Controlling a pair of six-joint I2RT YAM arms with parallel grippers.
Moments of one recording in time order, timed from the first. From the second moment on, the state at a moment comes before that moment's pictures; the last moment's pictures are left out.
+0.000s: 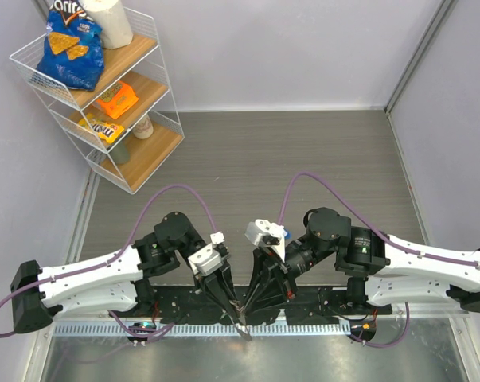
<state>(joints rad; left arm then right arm) -1.16 0.92 0.65 0.41 1.33 -0.23 1.36 0.94 0.98 -0.07 -0.76 0.46</state>
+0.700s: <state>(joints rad) -1.16 0.89 0.65 0.36 1.24 -0.20 1.36 0.86 0.98 -0.11 -0.67 0.43</state>
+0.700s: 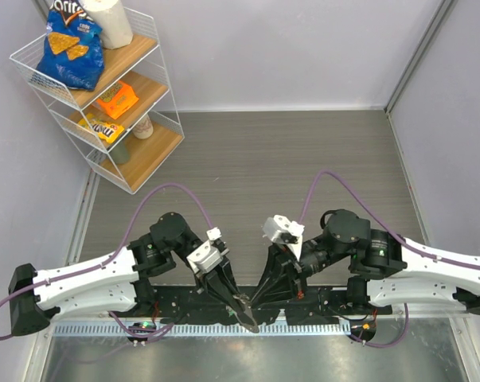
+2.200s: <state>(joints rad) -1.16 0.59 0.65 0.39 0.26 -0.20 1.37 0.56 0.76 0.30 -0.08 0.28</state>
